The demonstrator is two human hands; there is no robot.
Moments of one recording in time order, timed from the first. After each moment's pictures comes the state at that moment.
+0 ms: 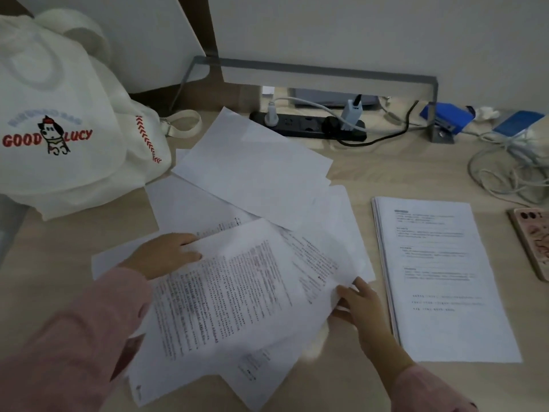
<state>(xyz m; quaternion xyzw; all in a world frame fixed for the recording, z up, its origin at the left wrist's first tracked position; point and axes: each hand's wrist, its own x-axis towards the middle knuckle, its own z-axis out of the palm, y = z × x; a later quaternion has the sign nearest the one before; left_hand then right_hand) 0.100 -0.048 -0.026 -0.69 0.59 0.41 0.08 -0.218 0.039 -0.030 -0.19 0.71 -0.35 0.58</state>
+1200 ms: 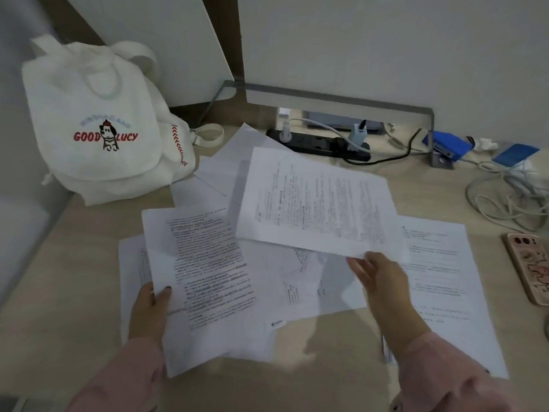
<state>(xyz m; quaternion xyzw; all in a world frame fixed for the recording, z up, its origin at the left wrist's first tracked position) 0.081 0.086 -0.027 -0.81 0.18 0.43 -0.36 -0.234 0.003 0.028 -0.06 0.62 -0.54 0.57</state>
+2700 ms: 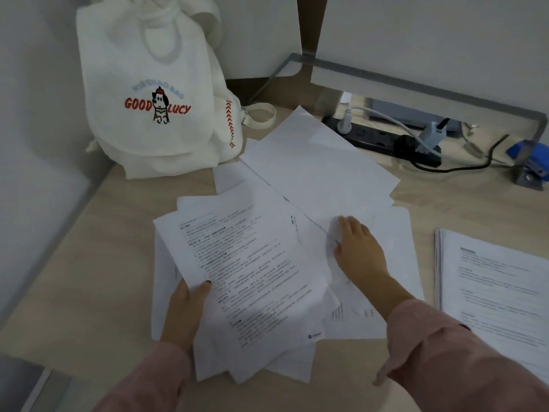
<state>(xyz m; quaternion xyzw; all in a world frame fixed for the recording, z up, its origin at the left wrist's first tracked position) 0.089 0.085 -0.043 -0.75 0.15 0.49 -0.43 -0.151 -0.074 -0.057 -0.78 0.61 0.04 0.15</state>
